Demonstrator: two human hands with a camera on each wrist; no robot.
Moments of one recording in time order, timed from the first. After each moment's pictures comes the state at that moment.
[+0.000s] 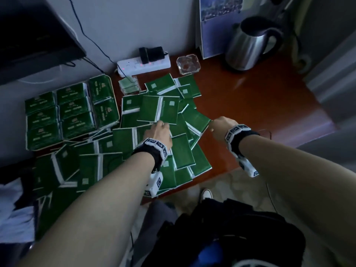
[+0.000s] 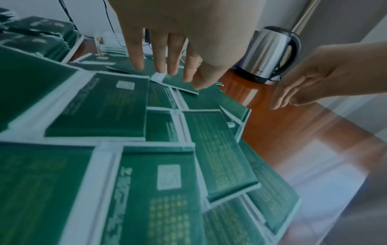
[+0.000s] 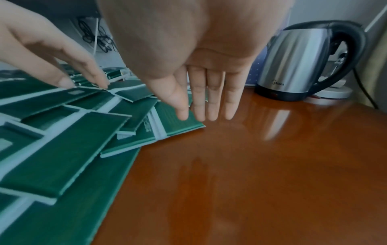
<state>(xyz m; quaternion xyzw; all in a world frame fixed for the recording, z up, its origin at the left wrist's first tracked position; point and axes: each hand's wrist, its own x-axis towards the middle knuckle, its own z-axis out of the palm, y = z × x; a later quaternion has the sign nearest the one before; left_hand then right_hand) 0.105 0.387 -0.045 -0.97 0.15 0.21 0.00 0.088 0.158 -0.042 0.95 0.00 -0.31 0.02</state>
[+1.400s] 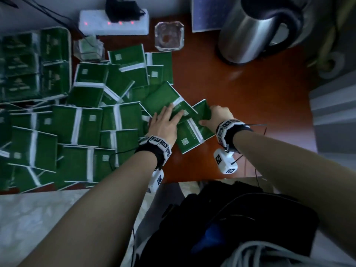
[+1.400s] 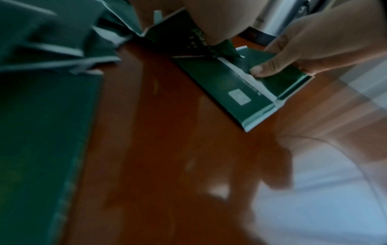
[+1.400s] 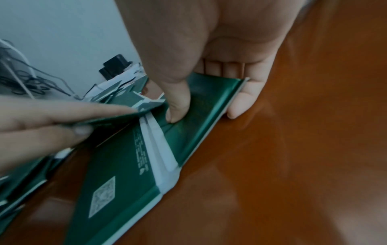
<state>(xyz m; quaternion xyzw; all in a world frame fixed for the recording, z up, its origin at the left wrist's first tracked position) 0.110 0.197 -0.117 -0.97 0.10 0.19 -0.08 0.161 0.001 -0.109 0.92 -0.07 -0.34 -0.15</state>
